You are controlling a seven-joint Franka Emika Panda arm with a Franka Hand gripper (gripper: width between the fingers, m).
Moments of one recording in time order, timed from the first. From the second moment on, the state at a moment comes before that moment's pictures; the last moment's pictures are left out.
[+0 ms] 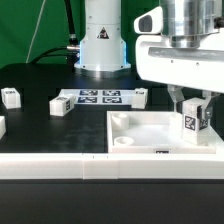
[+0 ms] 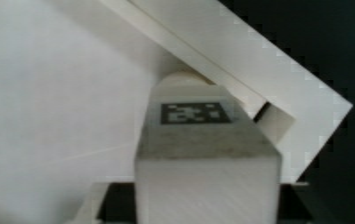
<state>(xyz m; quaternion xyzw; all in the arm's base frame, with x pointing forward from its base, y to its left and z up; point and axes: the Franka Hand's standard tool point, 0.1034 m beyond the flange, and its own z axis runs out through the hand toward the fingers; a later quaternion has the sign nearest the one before) 0.625 0.110 0.075 -0.86 0.50 0.00 0.06</state>
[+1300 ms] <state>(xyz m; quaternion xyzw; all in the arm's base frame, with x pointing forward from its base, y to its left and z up) 0.624 0.119 0.077 -0.87 0.49 0.01 0.07</state>
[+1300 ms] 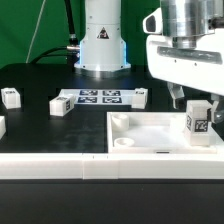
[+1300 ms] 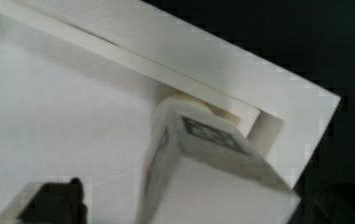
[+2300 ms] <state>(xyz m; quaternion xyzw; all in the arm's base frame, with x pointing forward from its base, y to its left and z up) 0.627 0.114 0.078 -1.00 -0.02 -0.02 0.03</state>
